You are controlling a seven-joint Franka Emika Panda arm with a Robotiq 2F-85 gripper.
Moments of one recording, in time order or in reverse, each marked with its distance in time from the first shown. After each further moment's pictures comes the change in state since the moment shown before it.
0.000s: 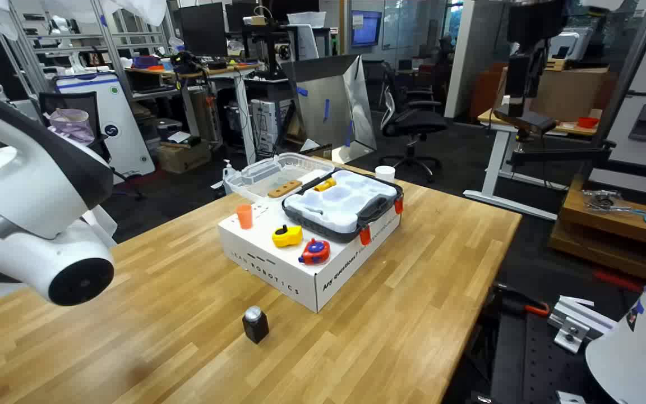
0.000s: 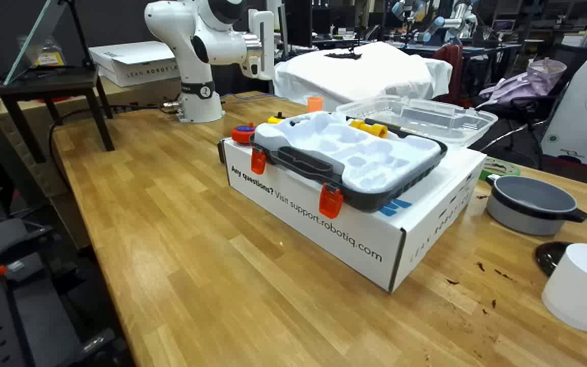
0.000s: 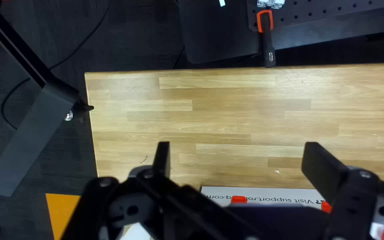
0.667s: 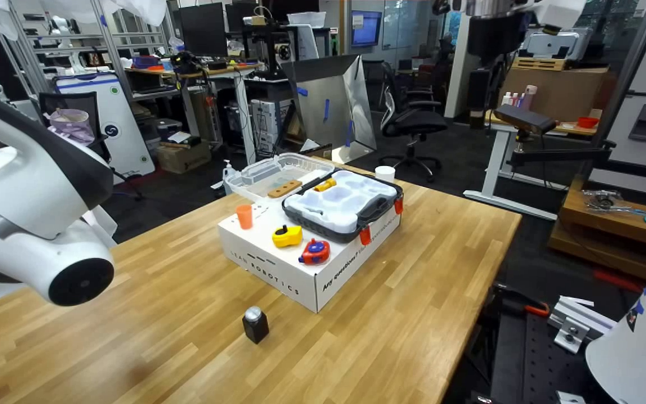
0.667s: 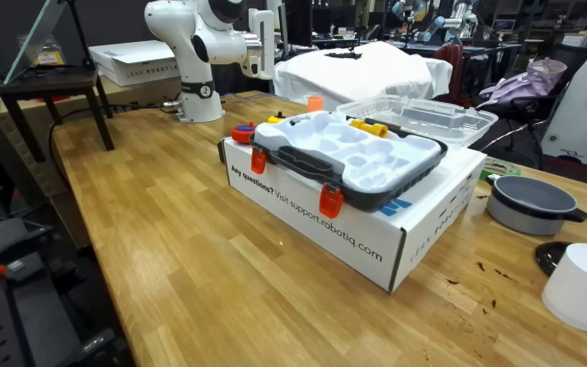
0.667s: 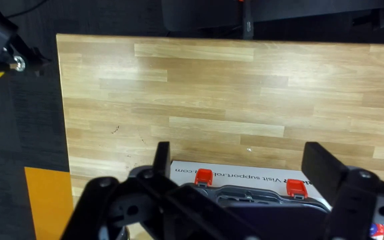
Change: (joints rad) arm 0.120 0.091 0.032 0.005 0.044 0.104 0.068
